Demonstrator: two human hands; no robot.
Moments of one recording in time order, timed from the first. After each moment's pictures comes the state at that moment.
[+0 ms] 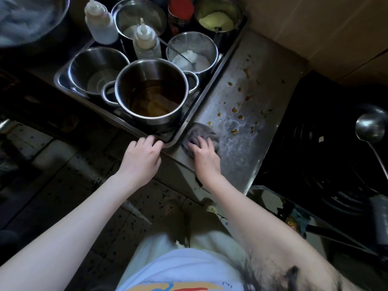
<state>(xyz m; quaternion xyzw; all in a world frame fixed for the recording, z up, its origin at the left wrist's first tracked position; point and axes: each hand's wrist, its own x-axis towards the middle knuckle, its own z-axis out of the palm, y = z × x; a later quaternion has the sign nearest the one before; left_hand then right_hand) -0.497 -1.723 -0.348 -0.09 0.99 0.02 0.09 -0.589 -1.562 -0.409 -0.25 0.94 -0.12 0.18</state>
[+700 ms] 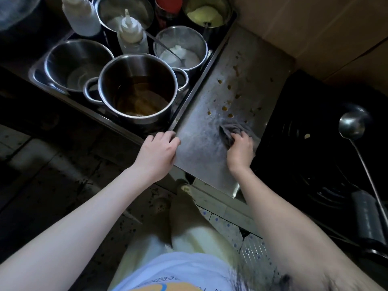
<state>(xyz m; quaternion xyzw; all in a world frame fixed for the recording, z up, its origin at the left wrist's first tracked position) -0.534 -1.688 -0.350 -0.02 0.99 0.09 0.07 -0.660 -1.480 -0.410 -0.02 0.99 -0.14 0.07</state>
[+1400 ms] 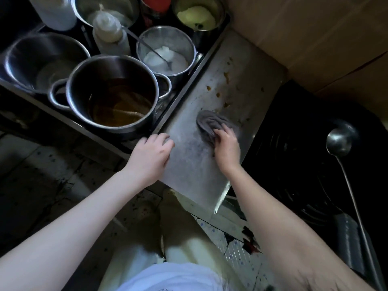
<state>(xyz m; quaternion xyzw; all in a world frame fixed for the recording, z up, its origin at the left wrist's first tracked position) -0.576 -1.665 -0.355 -0.04 0.99 0.10 0.08 -0.713 -1.482 -0.410 -0.13 0.97 -0.21 0.08</state>
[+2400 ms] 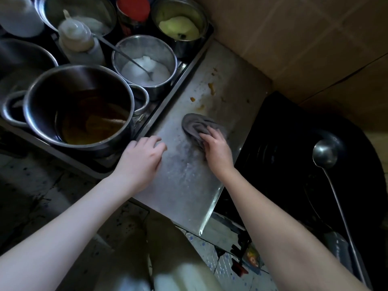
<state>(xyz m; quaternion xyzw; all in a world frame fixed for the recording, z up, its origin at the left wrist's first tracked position) -0.619 -1.658 -0.363 -0.05 0.99 0.13 0.07 -0.759 -1.468 -0.424 -0.23 0.95 -0.19 0.10</state>
